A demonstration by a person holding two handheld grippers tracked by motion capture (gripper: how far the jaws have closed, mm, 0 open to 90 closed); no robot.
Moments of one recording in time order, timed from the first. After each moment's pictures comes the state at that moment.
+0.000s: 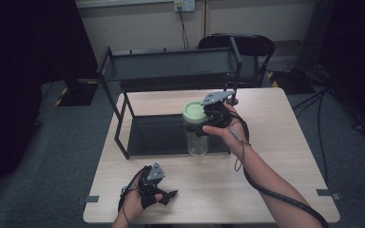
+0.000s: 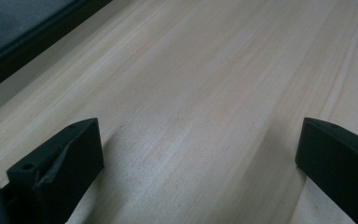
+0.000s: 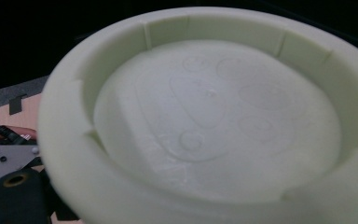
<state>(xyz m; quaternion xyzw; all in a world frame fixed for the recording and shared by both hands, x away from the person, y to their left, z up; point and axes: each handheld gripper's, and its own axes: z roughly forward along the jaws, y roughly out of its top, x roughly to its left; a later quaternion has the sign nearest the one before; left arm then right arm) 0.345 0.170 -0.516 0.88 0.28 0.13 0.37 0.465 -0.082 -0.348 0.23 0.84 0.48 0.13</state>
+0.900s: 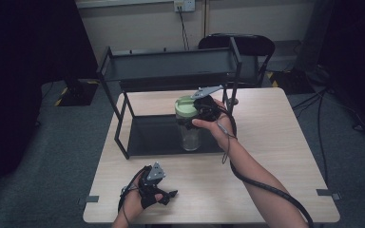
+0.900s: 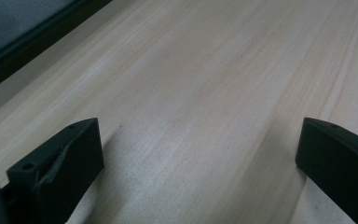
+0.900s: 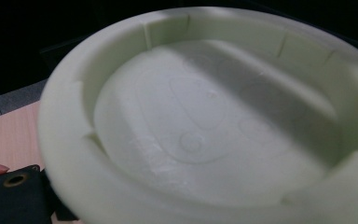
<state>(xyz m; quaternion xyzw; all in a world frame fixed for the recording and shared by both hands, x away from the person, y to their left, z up) 0.345 0.170 -0.516 0.88 0.28 0.13 0.37 0.494 -0.056 -0.357 0.25 0.83 0.48 0.13</state>
